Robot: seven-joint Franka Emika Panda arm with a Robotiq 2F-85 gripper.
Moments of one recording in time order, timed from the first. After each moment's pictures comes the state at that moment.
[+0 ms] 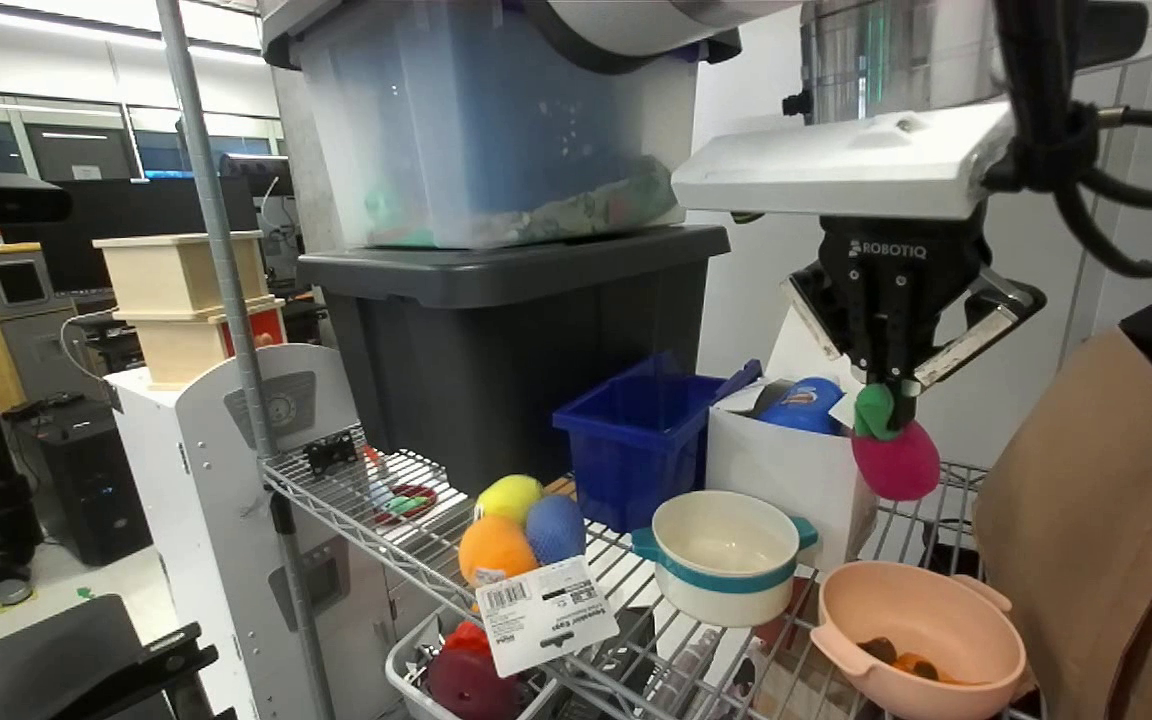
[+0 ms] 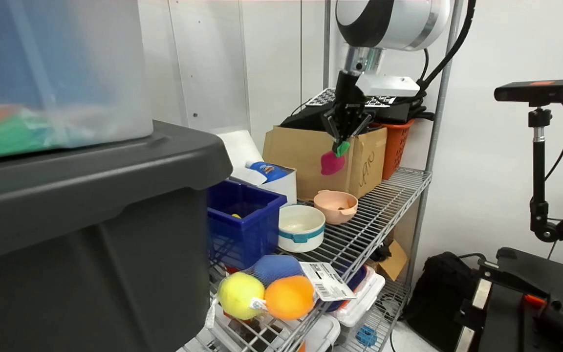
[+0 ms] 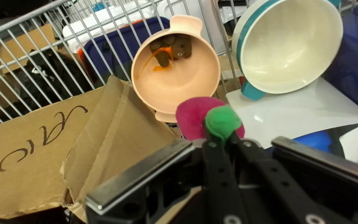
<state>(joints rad) -0.21 0.51 -0.05 -1.82 0.09 2.56 -0.05</state>
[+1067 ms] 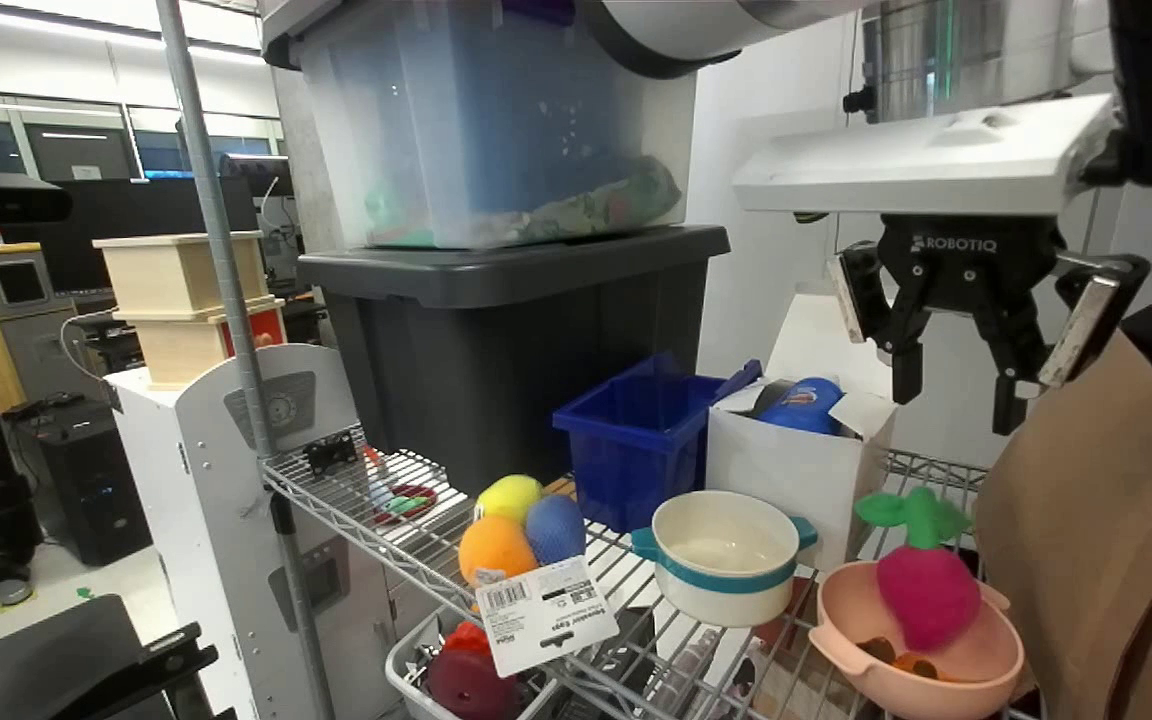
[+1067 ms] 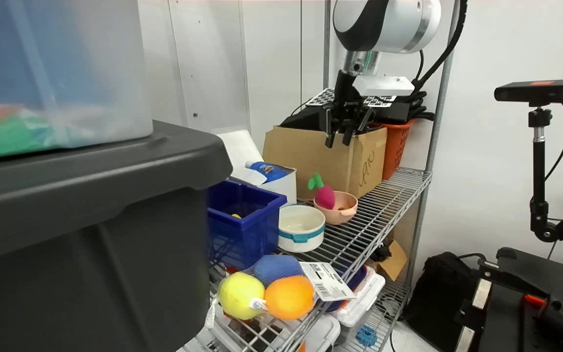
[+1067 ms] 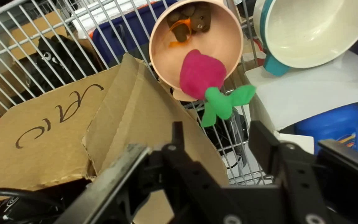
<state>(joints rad) -0.21 0.57 -0.08 -1.72 0.09 2.56 -0.05</state>
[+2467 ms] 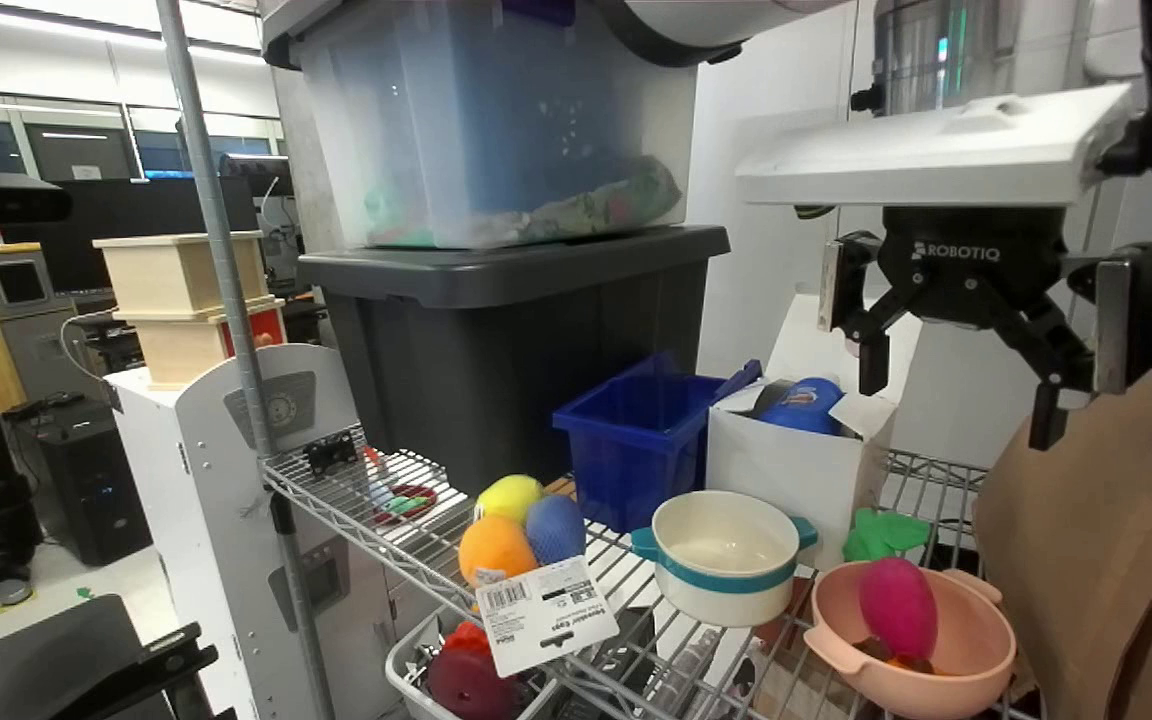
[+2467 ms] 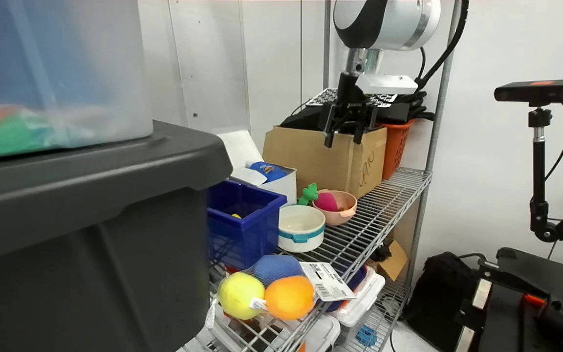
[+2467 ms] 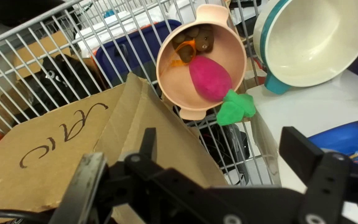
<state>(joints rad) -0.22 0.57 -0.08 -1.70 0.09 2.47 -0.05</state>
